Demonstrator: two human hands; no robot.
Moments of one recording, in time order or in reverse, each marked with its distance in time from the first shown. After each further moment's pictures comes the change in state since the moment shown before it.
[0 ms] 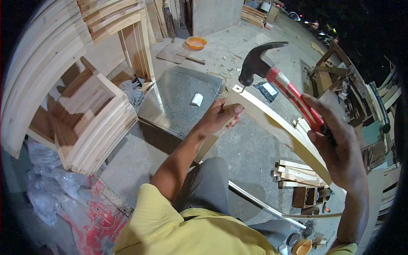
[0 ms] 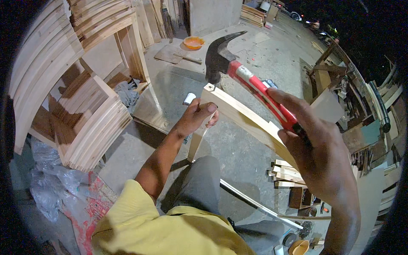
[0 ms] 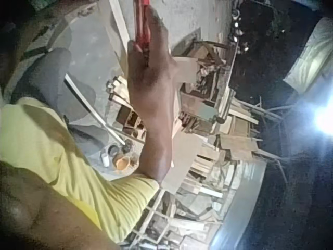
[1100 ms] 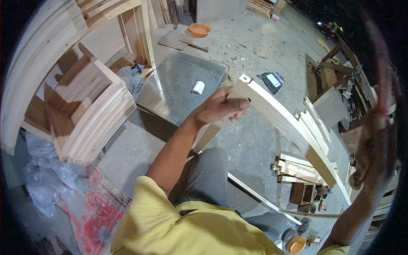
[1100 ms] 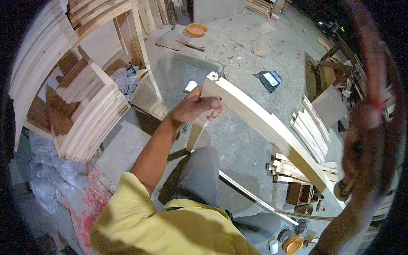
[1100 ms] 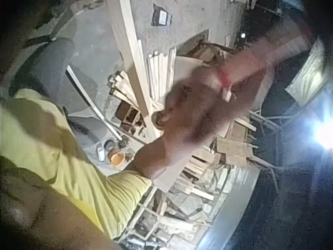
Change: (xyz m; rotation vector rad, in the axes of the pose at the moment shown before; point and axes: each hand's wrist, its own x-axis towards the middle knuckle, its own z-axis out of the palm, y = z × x) left_hand 0.006 -0.009 -0.017 -0.142 -0.176 -0.028; right_hand -0.004 0.008 -0.023 0.055 0.443 0.327
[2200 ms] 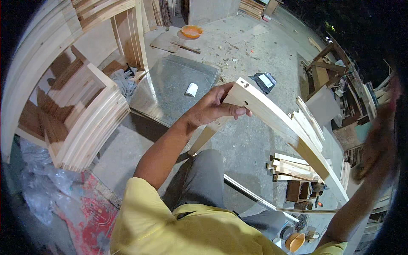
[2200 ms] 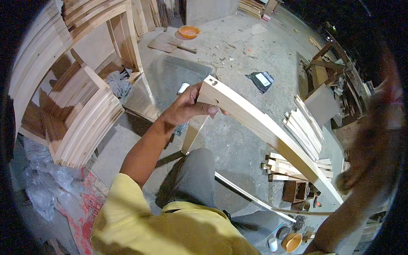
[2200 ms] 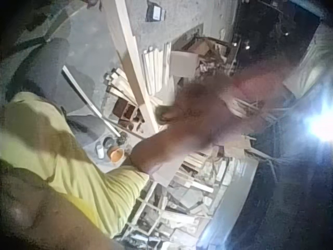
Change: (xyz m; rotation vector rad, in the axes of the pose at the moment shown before) left_hand -0.001 0.019 0.001 0.002 -0.034 0.065; right_hand 0.014 0.117 -0.015 1.553 -0.443 0.387
